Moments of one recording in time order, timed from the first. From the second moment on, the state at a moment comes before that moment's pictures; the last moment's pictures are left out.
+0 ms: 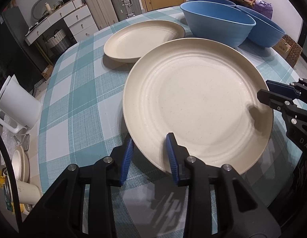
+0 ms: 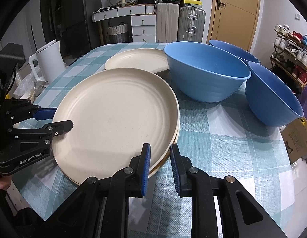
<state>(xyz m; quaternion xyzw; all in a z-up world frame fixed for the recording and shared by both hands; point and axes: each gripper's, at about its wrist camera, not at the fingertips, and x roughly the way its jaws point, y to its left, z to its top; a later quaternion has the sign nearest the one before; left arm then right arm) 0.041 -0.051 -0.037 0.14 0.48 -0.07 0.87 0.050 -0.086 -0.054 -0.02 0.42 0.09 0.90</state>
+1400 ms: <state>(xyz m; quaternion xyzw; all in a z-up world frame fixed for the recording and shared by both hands) 0.055 -0.006 -0.010 -0.03 0.45 -0.09 0.89 0.049 -0.103 -0.014 0.00 0.35 0.13 0.93</state>
